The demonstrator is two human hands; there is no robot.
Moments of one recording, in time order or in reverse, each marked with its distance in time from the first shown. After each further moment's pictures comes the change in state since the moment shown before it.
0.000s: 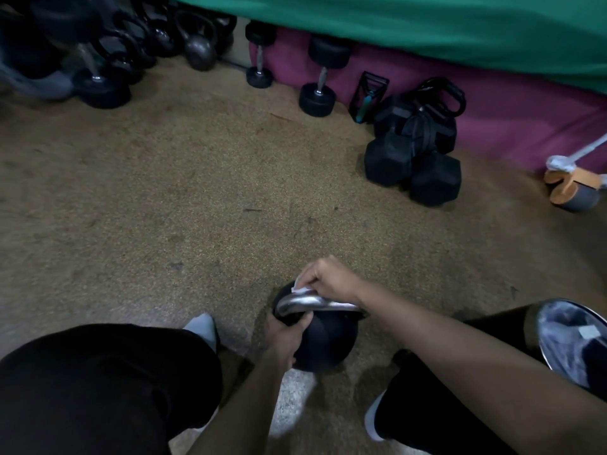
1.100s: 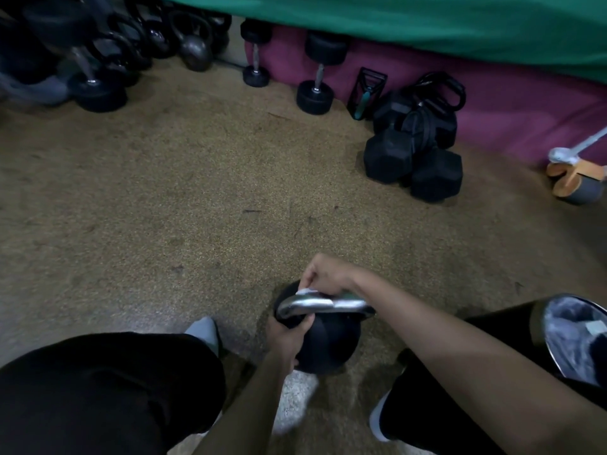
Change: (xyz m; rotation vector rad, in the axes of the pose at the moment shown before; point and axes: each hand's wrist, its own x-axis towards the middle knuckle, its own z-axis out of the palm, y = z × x) left_hand 0.013 -0.009 -0.001 0.015 -0.033 0.001; right_hand 0.014 -0.009 -0.014 0.038 -0.239 0.349
